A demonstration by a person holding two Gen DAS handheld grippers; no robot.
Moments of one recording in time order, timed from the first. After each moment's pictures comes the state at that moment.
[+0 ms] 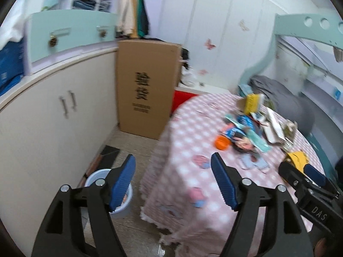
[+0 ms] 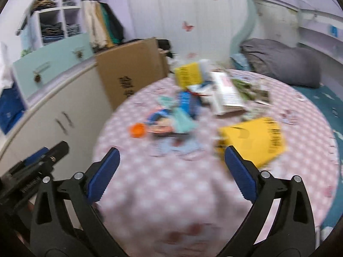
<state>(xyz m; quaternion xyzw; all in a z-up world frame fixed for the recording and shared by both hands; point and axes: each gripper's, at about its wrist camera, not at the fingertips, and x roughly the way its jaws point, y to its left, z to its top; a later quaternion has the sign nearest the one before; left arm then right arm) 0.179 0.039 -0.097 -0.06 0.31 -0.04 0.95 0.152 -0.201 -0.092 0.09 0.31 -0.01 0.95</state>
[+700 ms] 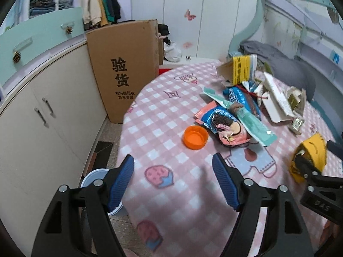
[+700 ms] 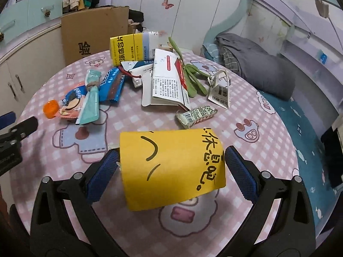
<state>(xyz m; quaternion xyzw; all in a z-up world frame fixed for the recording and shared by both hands) 0.255 -0.039 -0.133 0.03 0.39 -0.07 0.92 0.206 -0.250 -0.121 -0.04 0.38 -0.10 0.92</state>
